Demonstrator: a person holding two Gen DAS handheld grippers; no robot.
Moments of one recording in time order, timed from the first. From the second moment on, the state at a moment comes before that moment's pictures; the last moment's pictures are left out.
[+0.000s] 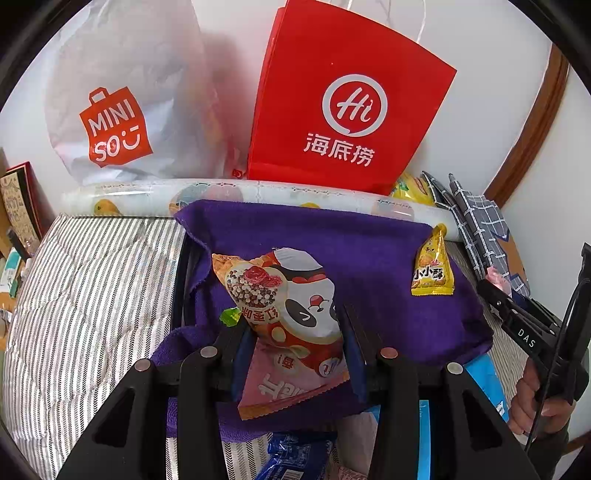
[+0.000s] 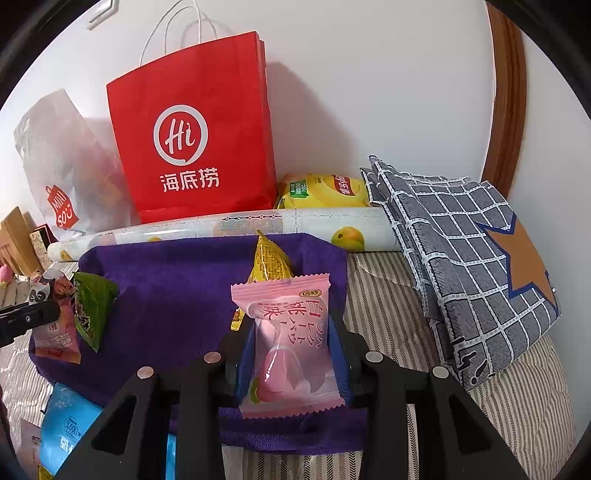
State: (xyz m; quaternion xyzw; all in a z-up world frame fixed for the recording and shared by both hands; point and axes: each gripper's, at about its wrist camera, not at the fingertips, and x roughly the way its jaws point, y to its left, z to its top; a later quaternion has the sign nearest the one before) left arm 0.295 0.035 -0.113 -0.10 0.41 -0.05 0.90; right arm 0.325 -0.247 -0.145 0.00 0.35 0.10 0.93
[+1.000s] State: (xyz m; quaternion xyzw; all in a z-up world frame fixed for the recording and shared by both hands) left arm 0.303 0.031 -0.130 -0.09 0.45 -0.04 0.89; right arm 0.329 -0.236 -0.158 -0.02 0.38 0.11 0.92
